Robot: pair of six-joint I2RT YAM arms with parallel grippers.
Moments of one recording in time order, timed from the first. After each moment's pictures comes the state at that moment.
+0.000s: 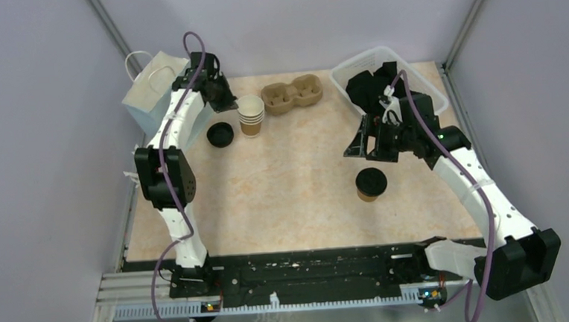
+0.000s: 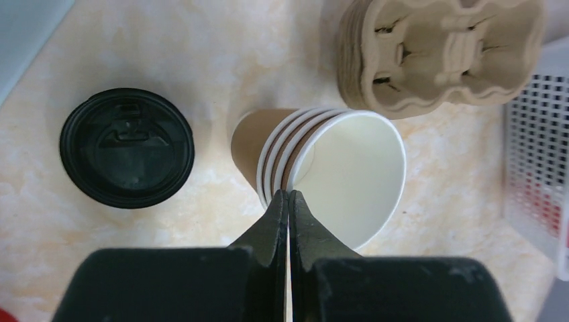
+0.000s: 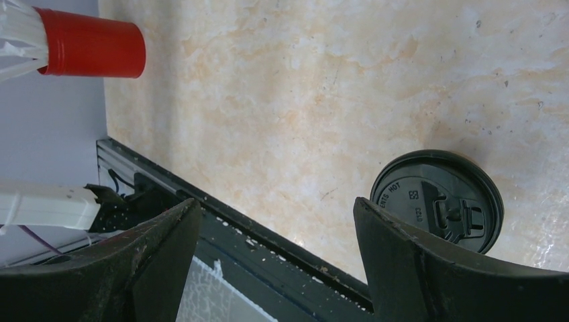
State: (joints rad) left arm -0.14 2.02 1.94 -0.80 0.12 -0.48; right arm 0.27 1.15 1.11 -0.74 -0.44 0.46
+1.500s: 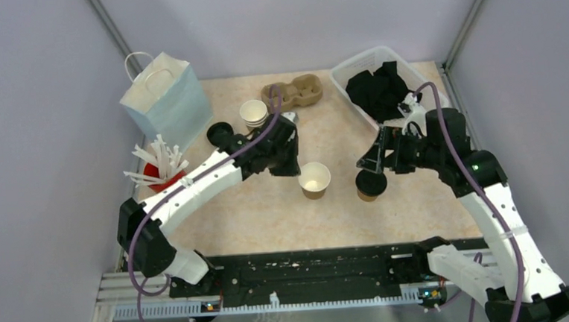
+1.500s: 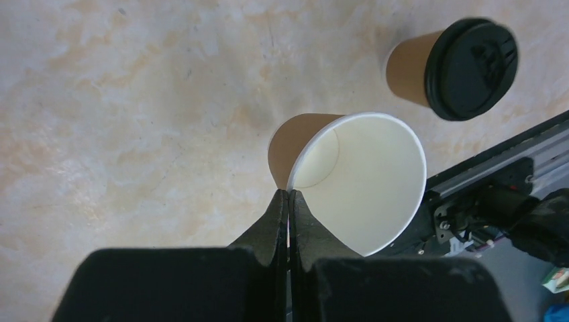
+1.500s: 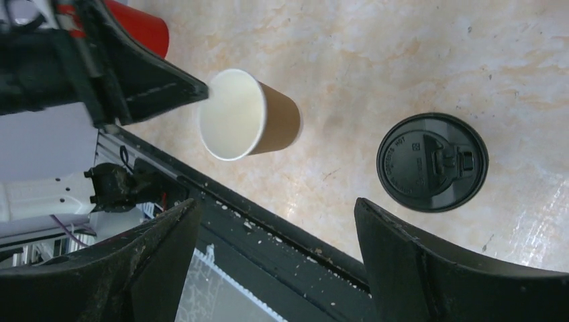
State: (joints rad) left arm -0.77 1.48 1.39 -0.75 0.01 -0.61; right arm 0.27 0.91 1.12 -0.87 -0.43 0.41
